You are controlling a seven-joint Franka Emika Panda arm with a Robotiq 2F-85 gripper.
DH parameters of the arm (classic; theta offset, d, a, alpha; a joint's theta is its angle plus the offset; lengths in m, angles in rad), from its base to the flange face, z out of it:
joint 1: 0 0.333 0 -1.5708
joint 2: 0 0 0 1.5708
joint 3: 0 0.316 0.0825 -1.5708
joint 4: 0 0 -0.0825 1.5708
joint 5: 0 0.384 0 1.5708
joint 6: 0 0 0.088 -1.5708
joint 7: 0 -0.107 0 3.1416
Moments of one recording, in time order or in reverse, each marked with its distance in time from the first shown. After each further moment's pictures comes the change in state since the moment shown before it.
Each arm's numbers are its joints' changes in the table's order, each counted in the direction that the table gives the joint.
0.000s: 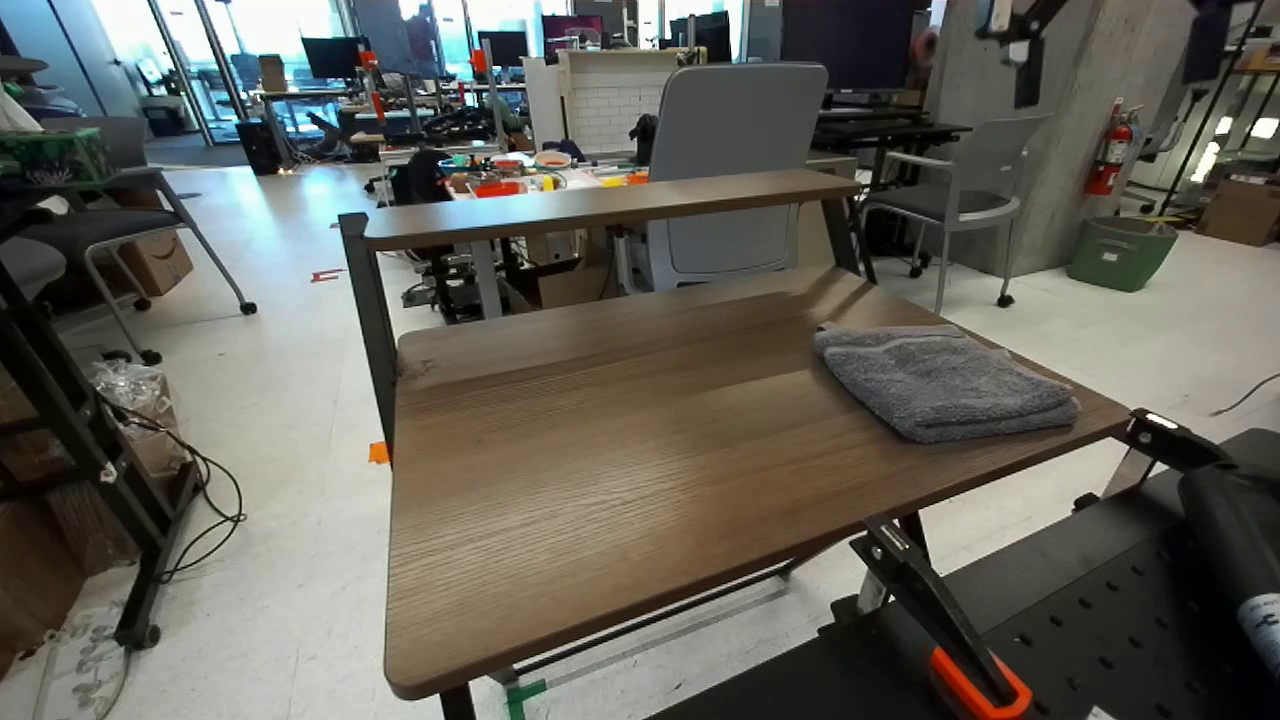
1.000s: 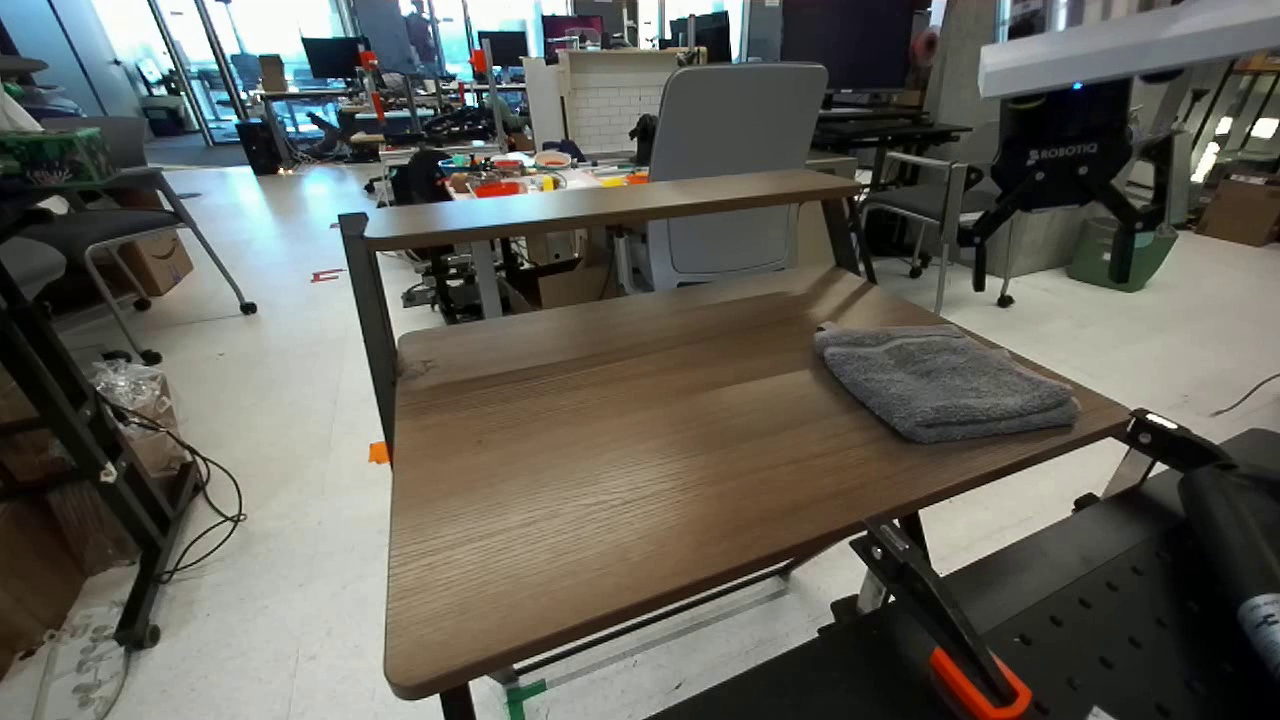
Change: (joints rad) arm 0.003 0.283 -0.049 0.056 -0.100 0.364 -0.213
